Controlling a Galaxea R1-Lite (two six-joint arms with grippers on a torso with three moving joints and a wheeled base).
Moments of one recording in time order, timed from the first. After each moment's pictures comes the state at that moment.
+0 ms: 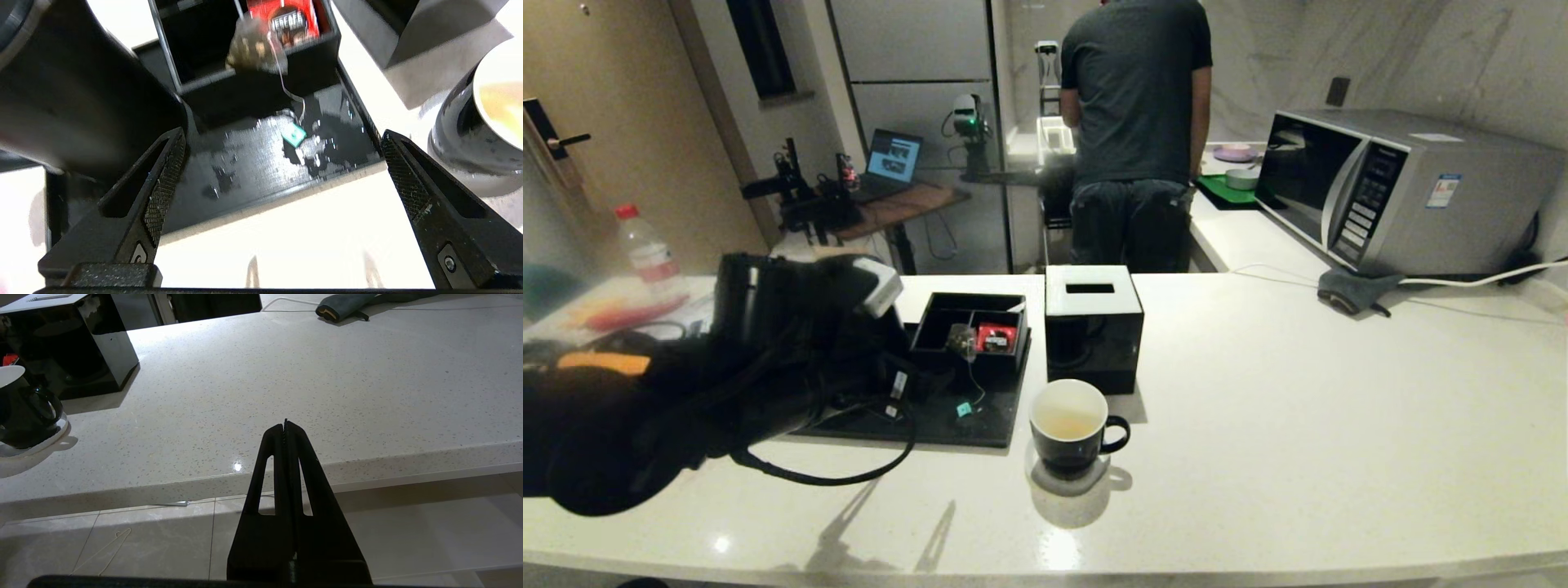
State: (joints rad) left arm -0.38 1.64 -0.75 -0.38 0.06 0.10; right arm 0.00 0.00 0.00 -0.01 -0.07 0.11
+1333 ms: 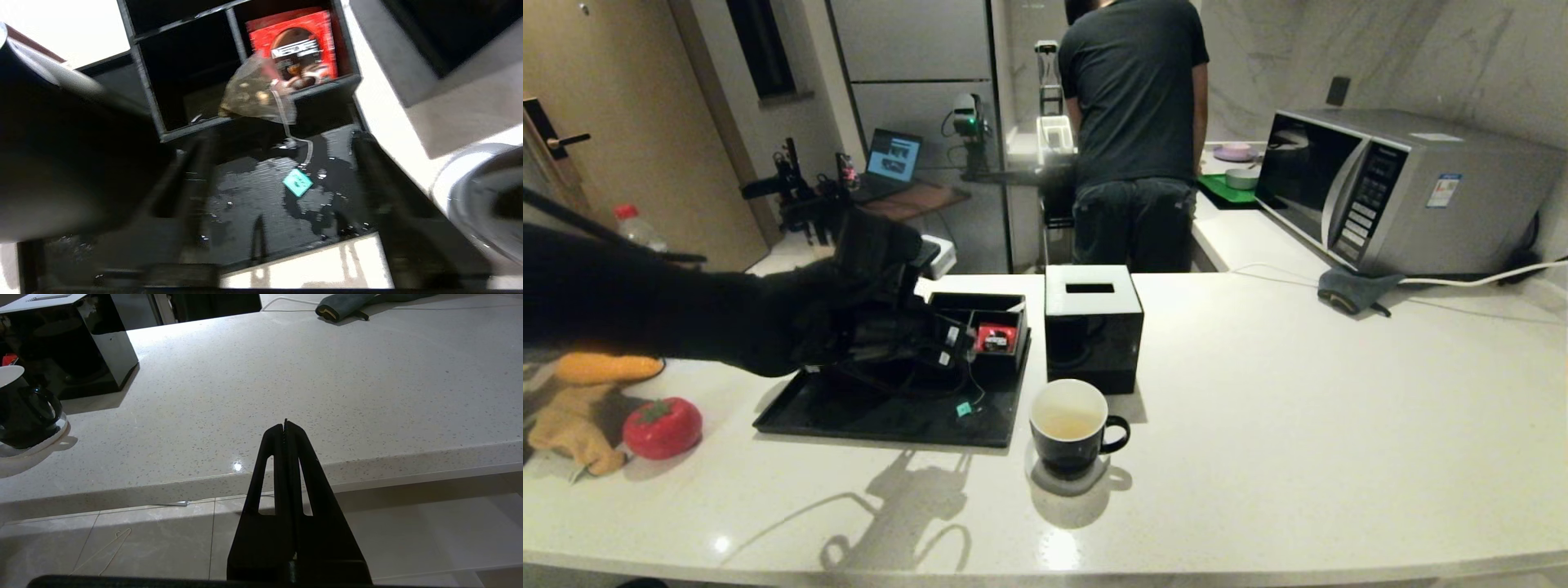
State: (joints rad) left arm -0.38 1.90 -1.16 -0.11 0.09 0.07; right arm 0.00 0.00 0.00 -0.01 -0.07 0.11
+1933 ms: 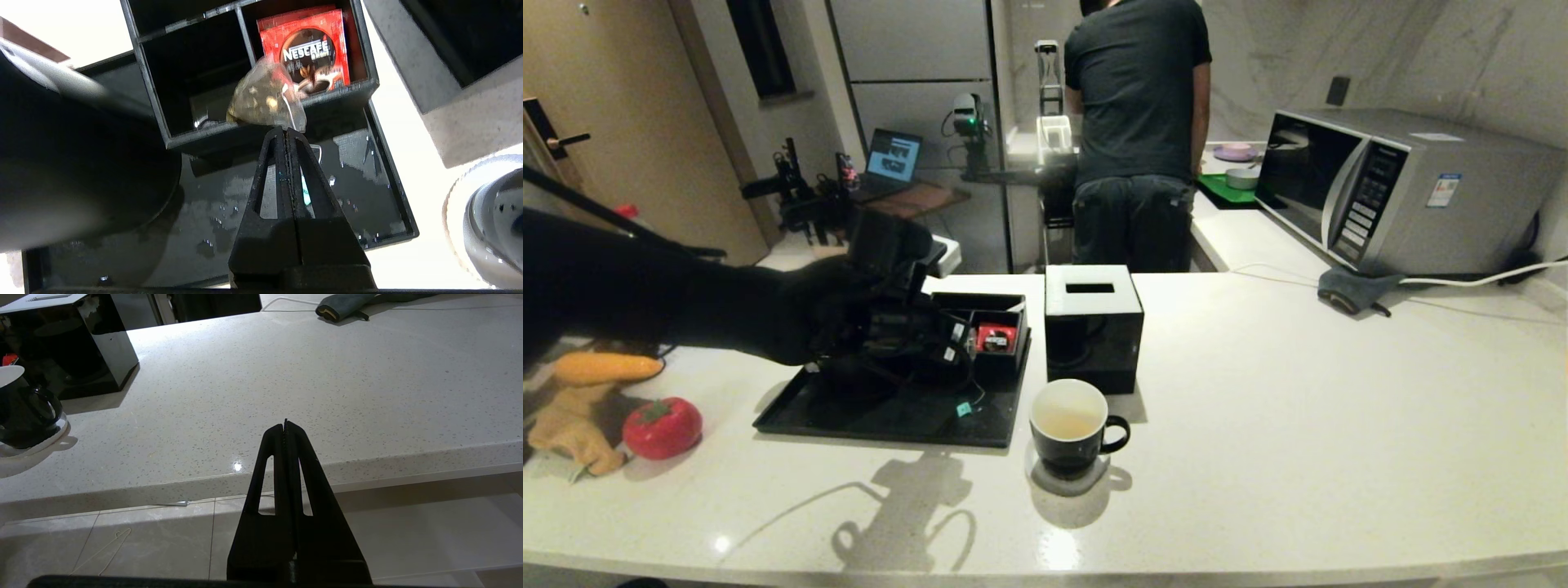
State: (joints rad) left arm -0.38 1.95 -1.22 -0.08 0.11 0.07; right arm 0.00 0.00 0.00 -0.01 -0.07 0.11
